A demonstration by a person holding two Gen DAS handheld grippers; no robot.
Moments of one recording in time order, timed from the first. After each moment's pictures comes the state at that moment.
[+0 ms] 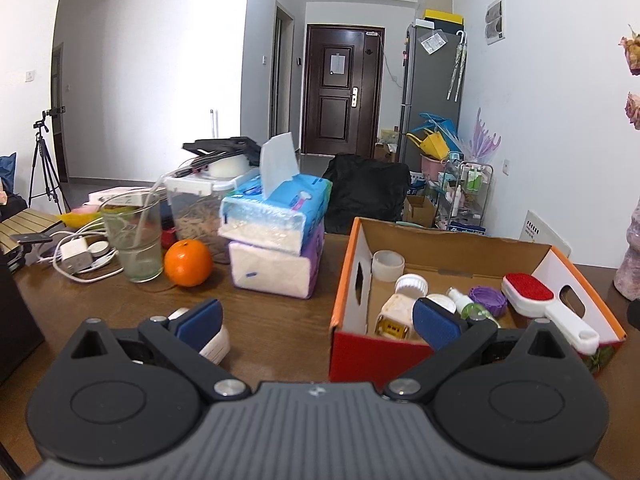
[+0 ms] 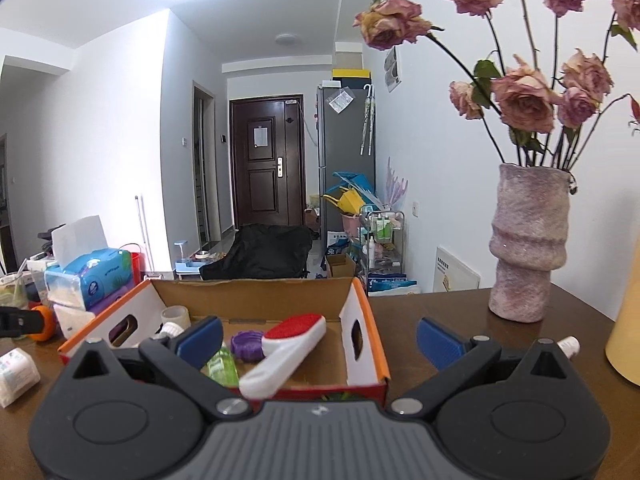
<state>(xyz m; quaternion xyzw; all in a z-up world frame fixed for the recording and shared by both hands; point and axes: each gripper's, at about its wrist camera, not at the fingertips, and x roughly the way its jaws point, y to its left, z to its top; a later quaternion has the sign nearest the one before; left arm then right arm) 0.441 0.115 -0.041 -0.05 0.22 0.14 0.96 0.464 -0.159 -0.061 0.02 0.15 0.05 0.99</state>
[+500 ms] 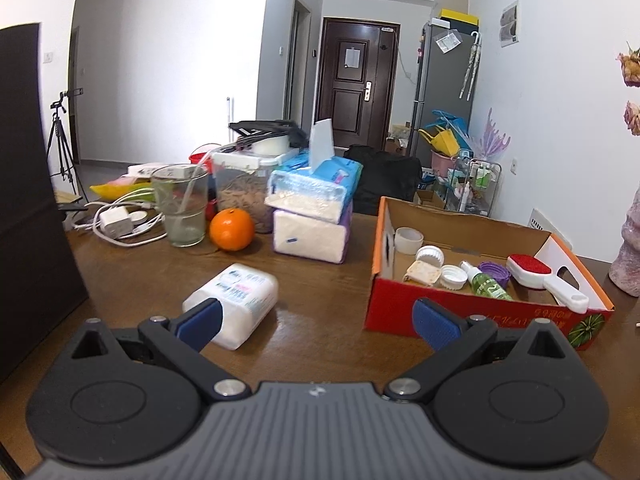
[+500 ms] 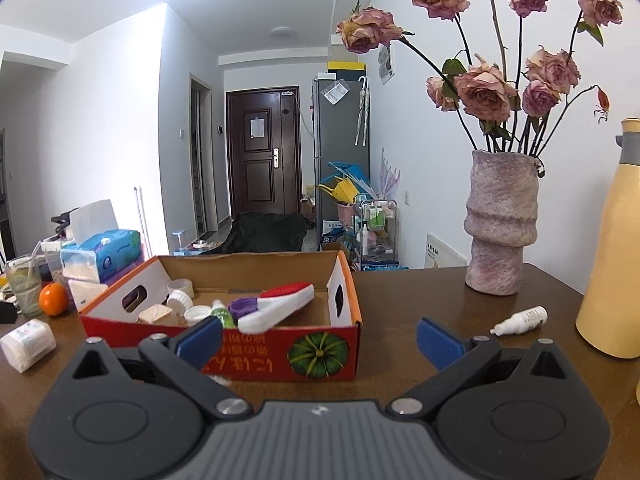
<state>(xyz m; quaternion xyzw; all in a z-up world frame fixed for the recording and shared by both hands) 0.374 0.137 -0.042 -0.07 0.23 0.15 0.96 0.404 -0.175 -0.067 0.01 0.17 0.05 0.98</state>
